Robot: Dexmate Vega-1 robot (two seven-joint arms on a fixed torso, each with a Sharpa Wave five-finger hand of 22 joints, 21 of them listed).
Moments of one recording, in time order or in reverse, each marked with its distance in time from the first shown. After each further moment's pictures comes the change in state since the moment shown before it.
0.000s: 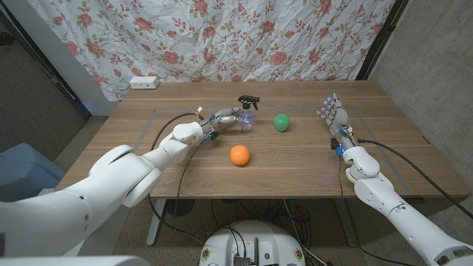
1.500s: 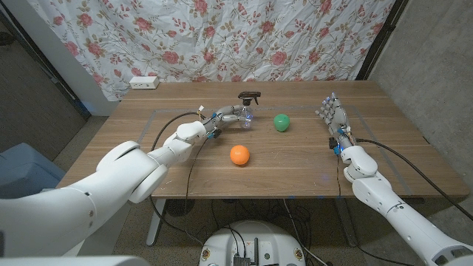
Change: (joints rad) left arm -0.004 -0.023 -0.003 0.025 -0.021 -0.042 0.053; left_hand 0.162 0.101 -0.175 0.026 0.023 0.218 -0.075 0.236 0.106 0.321 -0.065 0.140 0.143 0.296 -0.003 0.096 0.070 0.168 0.000 0.012 0.009; right arm 0.012 0.009 -0.010 -0.008 -0.018 -0.013 -0.017; right_hand -0.005 0.005 0.011 -0.003 0.000 0.005 0.002 0.004 0.000 0.000 0.000 0.007 0.000 0.000 0.000 0.000 -0.009 0.009 0.009 0.004 0.000
